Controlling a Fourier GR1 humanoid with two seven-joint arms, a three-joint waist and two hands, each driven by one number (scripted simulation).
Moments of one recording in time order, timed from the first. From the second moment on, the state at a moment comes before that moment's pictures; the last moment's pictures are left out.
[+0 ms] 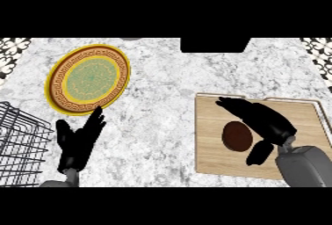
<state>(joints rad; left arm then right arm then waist) 0.00 0.16 -0.13 -1.44 0.18 0.10 0.24 -0.26 -0.37 0.22 -1.54 0.77 0.53 -0.06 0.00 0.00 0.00</state>
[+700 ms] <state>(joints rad) 0.02 0.13 -0.11 -1.44 0.14 0.08 0.22 -0.29 -0.34 0.28 -1.37 0.98 0.39 -0.24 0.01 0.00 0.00</state>
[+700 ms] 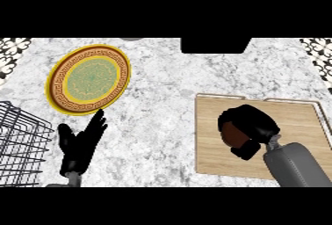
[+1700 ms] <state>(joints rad) 0.00 0.11 -0.11 -1.42 0.11 0.07 0.22 -0.30 -0.01 0.86 -1.59 0.73 0.11 -0.31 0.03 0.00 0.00</state>
